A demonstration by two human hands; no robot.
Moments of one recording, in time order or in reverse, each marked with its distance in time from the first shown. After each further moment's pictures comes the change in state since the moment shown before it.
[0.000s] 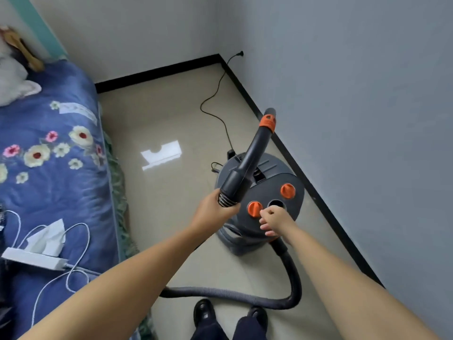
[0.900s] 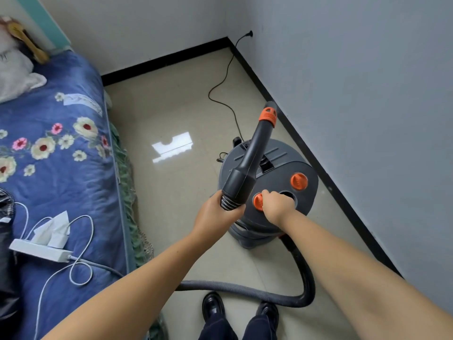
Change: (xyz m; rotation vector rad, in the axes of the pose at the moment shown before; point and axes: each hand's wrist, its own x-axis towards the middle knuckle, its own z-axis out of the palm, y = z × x) left_hand 0.005 -0.033 0.029 -0.063 0.072 -0.028; right_hand 0.049 -0.004 0.010 -1.231 0.150 -0.353
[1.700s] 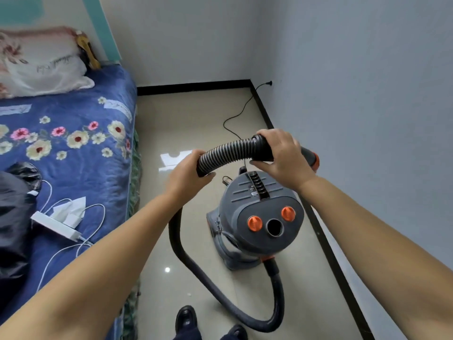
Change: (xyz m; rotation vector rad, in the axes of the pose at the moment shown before) left_hand -0.012 0.083 -0.117 0.368 0.389 0.309; right_hand -0.083 -0.012 -0.214 0.225 0.818 -0.627
